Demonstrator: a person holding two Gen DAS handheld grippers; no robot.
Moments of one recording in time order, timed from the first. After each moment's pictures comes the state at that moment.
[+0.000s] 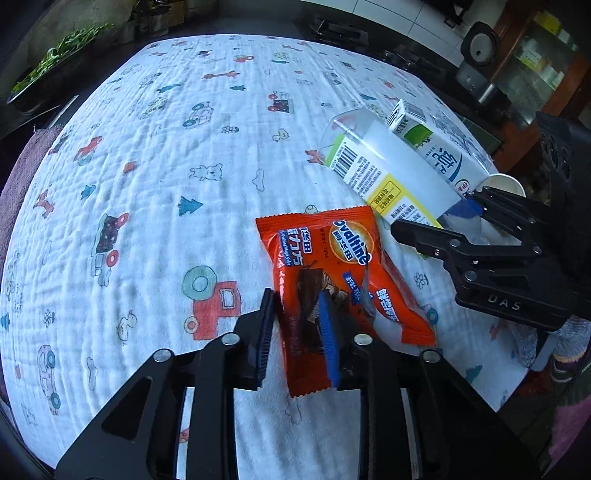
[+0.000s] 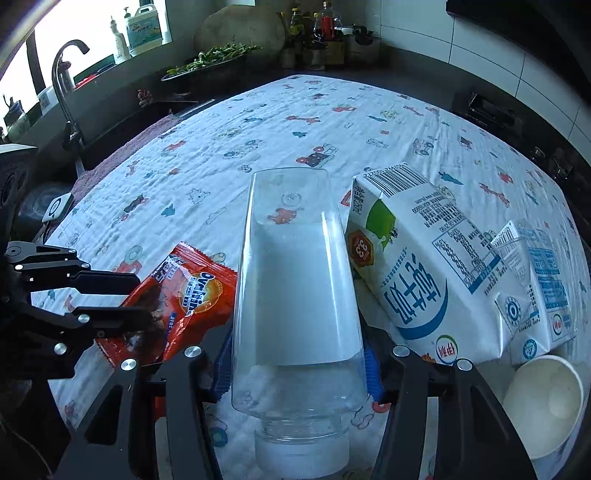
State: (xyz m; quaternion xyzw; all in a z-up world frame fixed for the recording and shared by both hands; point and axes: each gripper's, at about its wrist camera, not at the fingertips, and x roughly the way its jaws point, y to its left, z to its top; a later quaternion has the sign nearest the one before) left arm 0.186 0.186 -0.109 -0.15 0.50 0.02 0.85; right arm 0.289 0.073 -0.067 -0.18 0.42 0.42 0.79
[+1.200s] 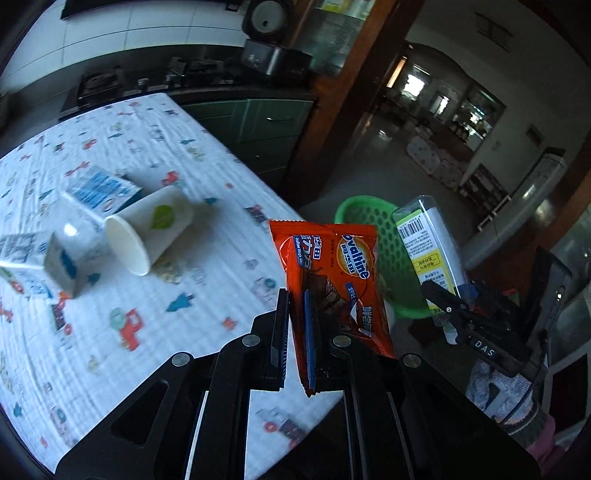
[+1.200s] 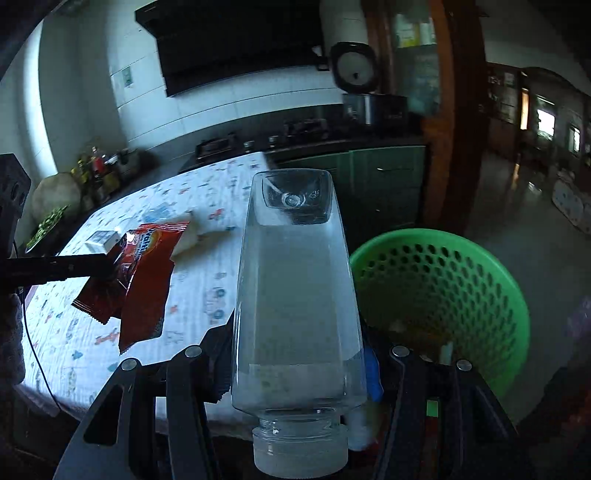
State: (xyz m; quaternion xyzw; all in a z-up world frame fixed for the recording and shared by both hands) left arm 0.226 -0.140 -0.023 -0.05 0.44 -0.28 0.85; right arm 0.163 -0.354 -0.023 0.06 0.34 0.05 0.94
